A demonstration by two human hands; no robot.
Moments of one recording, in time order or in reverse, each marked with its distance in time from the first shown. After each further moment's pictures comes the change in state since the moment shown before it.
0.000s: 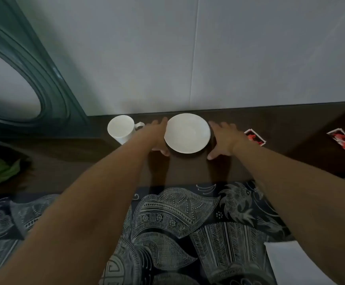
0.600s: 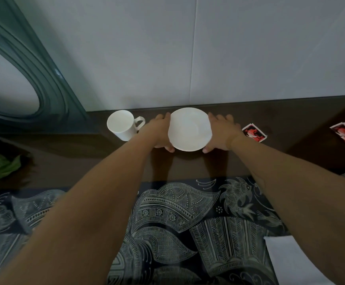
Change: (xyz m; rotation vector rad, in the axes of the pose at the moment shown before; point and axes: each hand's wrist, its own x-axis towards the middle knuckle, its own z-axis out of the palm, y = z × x) left_hand 0.007 0.004 0.010 -0.118 0.031 0.061; right_hand 0.001 -0.011 0.000 0.035 0.093 -0.042
